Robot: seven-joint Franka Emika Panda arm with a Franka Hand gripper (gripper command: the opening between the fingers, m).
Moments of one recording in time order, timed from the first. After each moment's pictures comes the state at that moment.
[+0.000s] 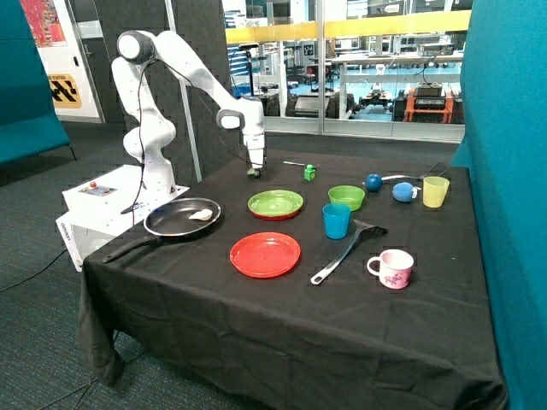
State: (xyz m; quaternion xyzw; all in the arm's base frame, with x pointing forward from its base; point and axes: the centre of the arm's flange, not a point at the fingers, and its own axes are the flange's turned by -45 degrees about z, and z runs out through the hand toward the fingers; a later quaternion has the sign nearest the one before) arm 0.376 0.168 0.287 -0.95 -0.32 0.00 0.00
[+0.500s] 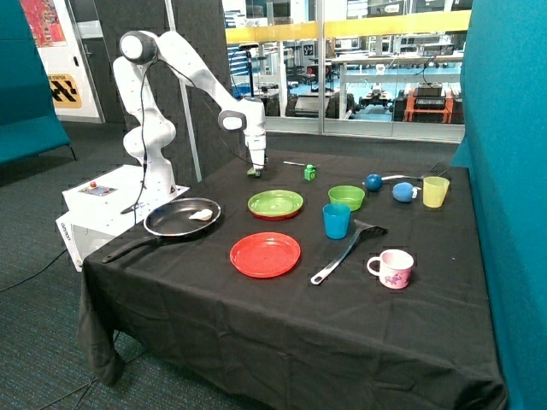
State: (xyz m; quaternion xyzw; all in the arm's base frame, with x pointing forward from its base) arm 0.379 0.175 0.283 -0.95 -0.31 0.00 0.00
